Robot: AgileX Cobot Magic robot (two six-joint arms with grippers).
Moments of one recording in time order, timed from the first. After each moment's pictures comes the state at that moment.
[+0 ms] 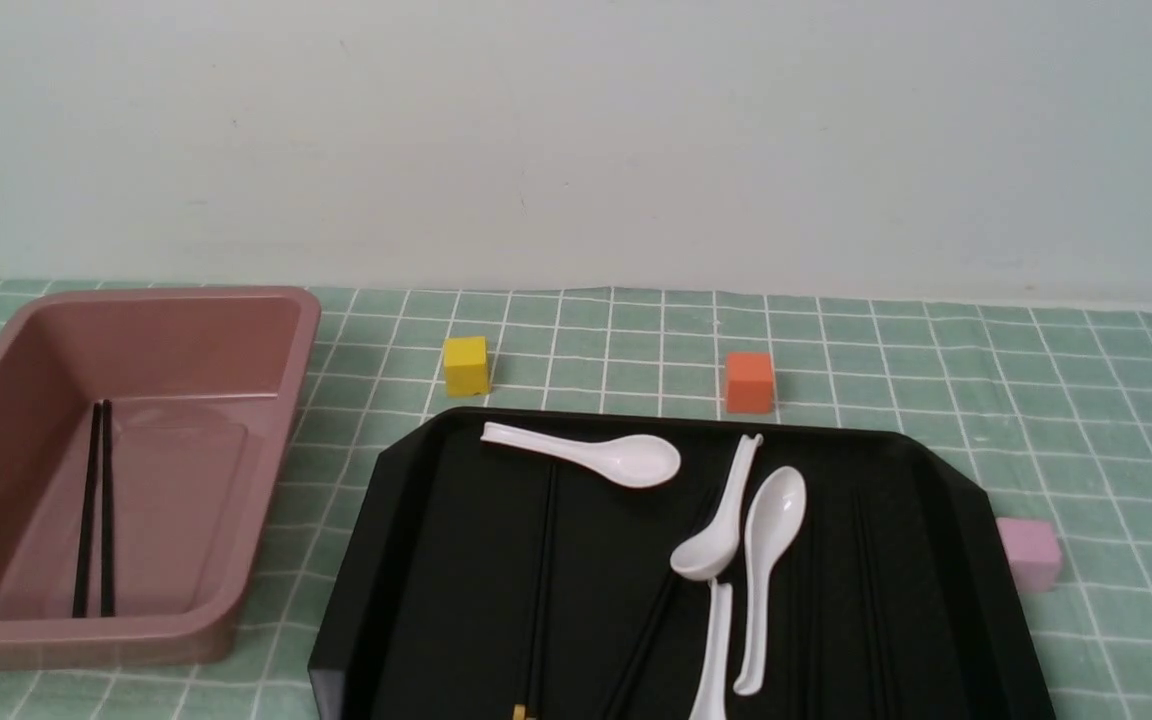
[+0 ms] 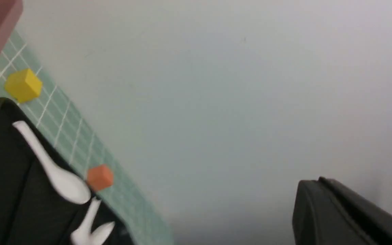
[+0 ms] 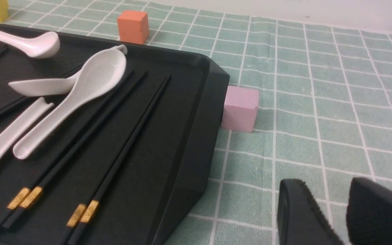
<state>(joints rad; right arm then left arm) 0.08 -0.01 0.02 -0.02 0.37 0.01 -0.08 0.27 -0.40 -1.00 0.38 -0.21</state>
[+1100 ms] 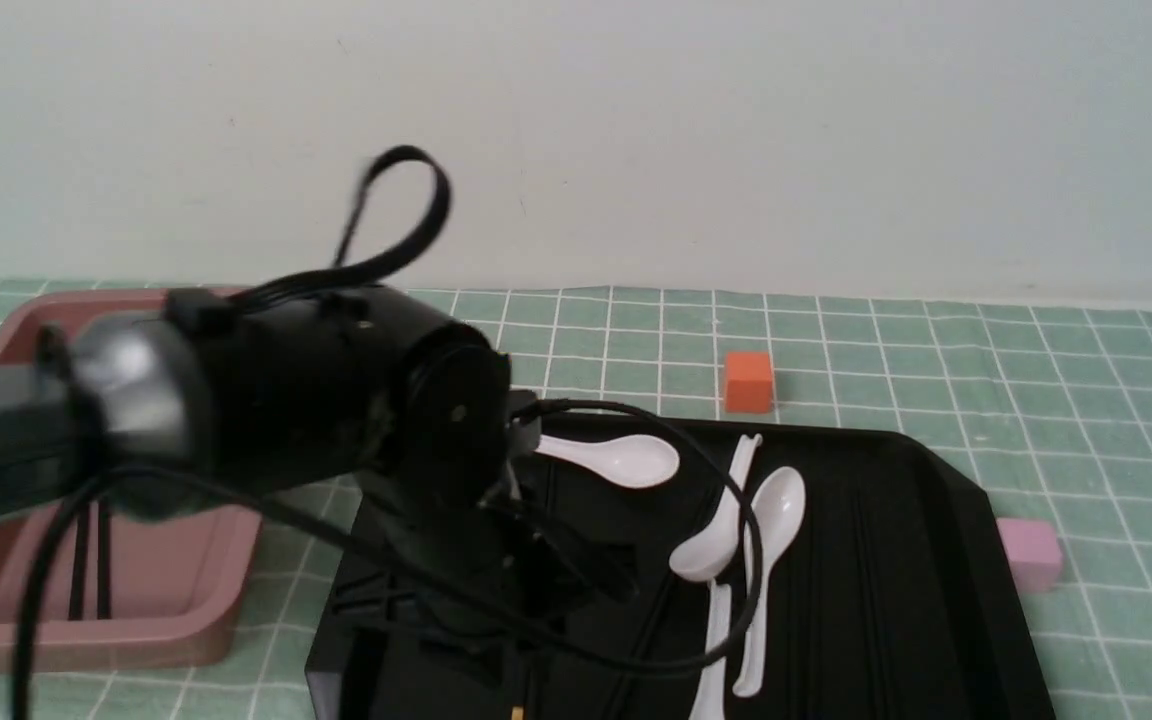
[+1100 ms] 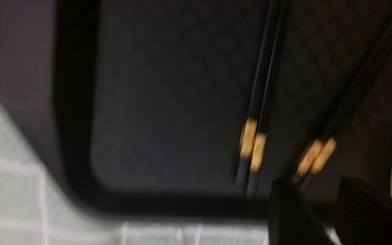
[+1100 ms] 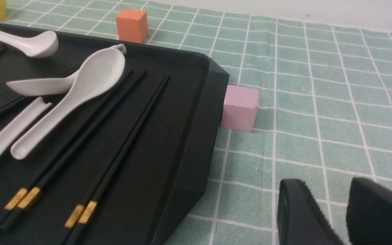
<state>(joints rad) 0.08 -0.01 0.02 -0.02 0.37 0.01 -0.70 1.75 -1.21 -0.05 0.87 -0.77</state>
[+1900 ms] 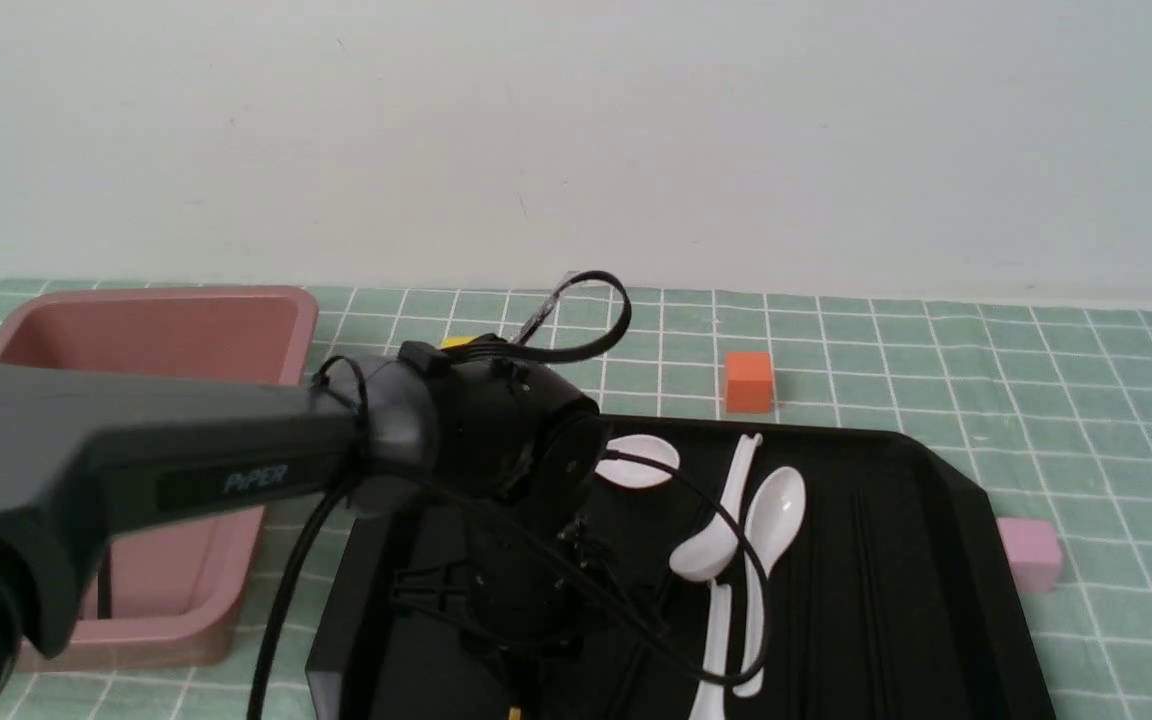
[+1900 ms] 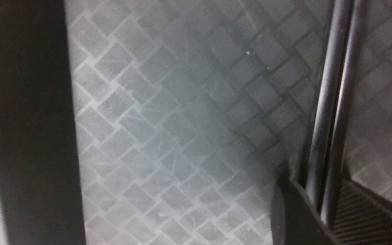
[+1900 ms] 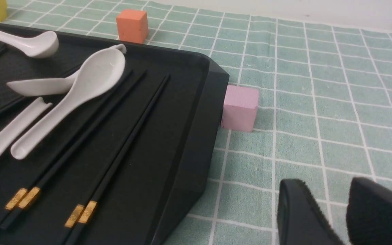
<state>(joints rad) 0.08 -0.01 0.02 -0.02 0.37 0.01 -0.70 2.01 -1.33 0.09 0.85 -0.74</state>
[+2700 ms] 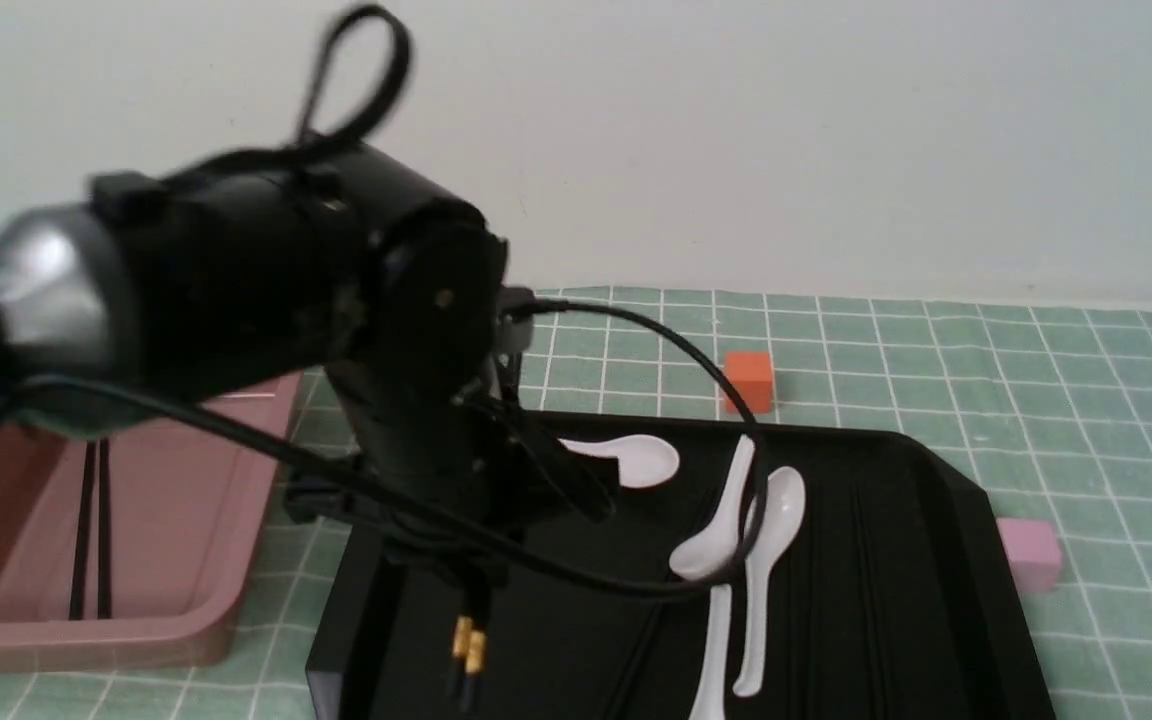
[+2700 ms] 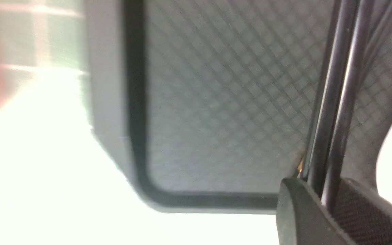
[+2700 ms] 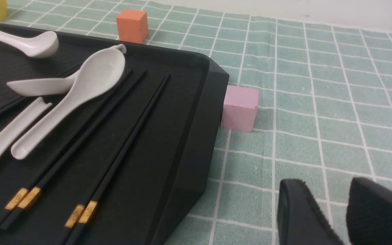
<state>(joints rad) 0.08 -0.01 0.02 -0.02 0.37 0.01 -0.70 1.61 -1.32 0.10 1.07 -0.74</state>
